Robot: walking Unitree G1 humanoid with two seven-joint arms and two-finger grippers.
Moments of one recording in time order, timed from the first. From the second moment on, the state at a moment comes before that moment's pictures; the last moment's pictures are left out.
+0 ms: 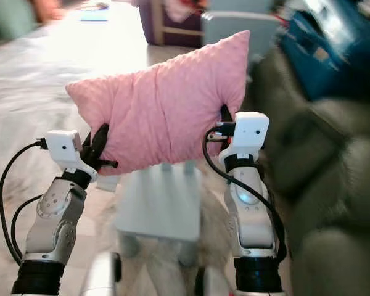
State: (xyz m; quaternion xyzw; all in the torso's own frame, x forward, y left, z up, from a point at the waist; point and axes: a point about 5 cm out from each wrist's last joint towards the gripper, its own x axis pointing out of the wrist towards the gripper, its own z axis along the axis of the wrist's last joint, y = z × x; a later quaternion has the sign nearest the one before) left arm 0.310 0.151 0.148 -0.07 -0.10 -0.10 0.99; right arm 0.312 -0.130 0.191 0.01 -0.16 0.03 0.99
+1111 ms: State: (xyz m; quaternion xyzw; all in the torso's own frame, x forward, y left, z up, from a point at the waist) left arm 0.313 0.139 0.145 -0.08 -0.09 -0.12 0.99; right arm 0.314 -0.138 0.197 0.01 -0.18 0.01 0.98
